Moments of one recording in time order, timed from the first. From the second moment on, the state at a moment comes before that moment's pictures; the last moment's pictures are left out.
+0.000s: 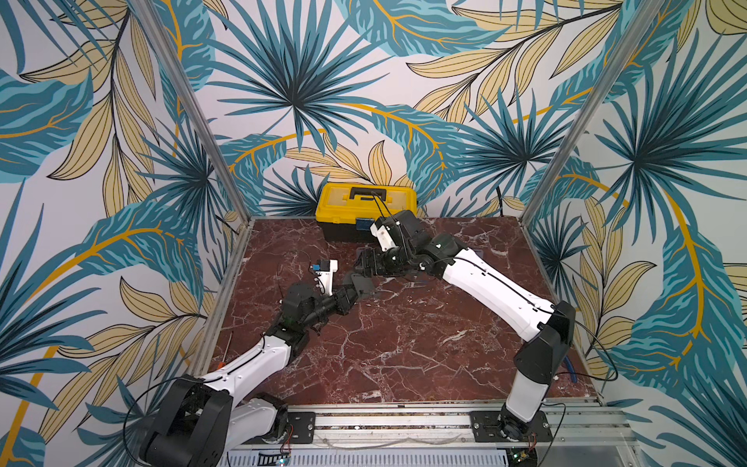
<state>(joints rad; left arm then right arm) -0.37 1.17 0.46 0.53 0.53 -0.71 0.75 1.84 1.88 -0.85 -0.21 0.58</state>
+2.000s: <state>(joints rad) -0.36 1.33 0.46 0.72 0.62 -0.89 0.89 1.61 1.49 -0.52 0.20 0.66</state>
